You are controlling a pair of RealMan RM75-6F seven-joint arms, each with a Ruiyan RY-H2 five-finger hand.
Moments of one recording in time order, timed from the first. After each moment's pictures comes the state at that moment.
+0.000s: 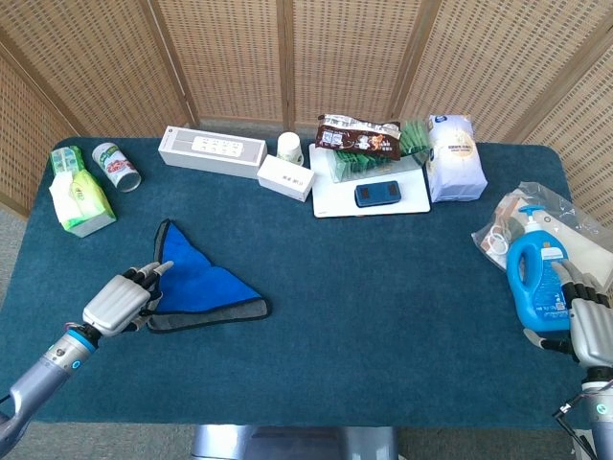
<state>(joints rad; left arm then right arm) -0.53 -1.26 0.15 -1.36 1.61 1.13 0.06 0.14 -1.02 0.14 -1.73 -1.22 1.29 0.02</state>
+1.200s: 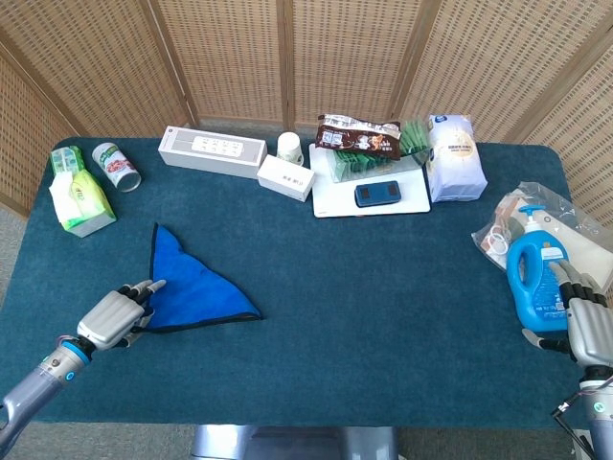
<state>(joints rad) -0.49 -1.27 0.17 -1.31 1.63 1.06 0.05 0.14 -1.02 0.14 -1.73 -1.21 1.28 0.01</state>
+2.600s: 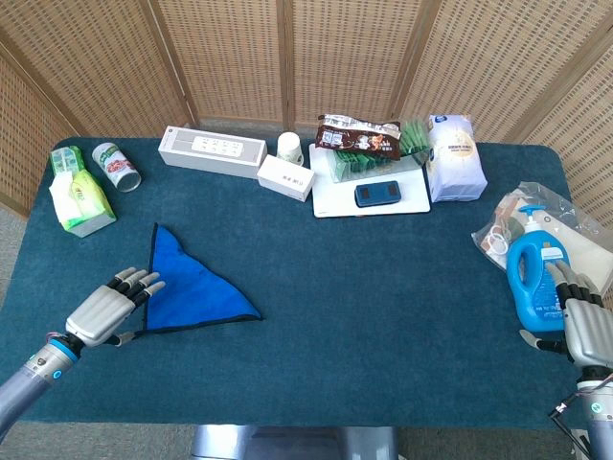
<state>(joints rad) -0.47 -1.23 0.15 -1.31 1.68 1.14 -0.03 0.15 -1.03 0.13 -1.74 -1.22 1.29 -0.01</state>
